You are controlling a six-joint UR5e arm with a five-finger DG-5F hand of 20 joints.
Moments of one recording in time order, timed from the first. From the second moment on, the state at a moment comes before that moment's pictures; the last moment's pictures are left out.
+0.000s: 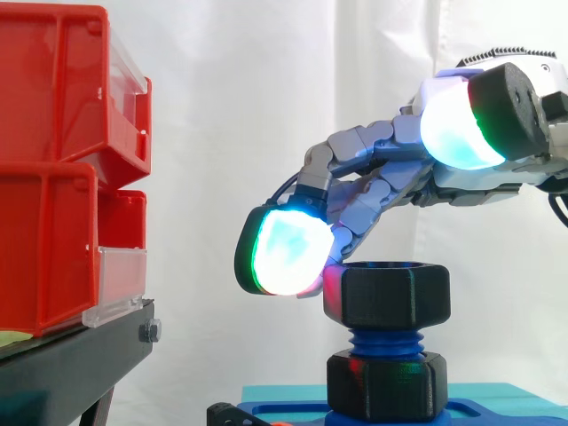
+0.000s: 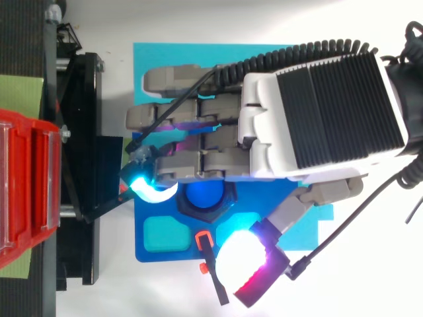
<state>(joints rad) 0.07 -2.22 -1.14 -2.94 -1.80 -1.30</state>
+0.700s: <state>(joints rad) 0.02 -2.22 -1.14 -2.95 -1.84 -1.30</state>
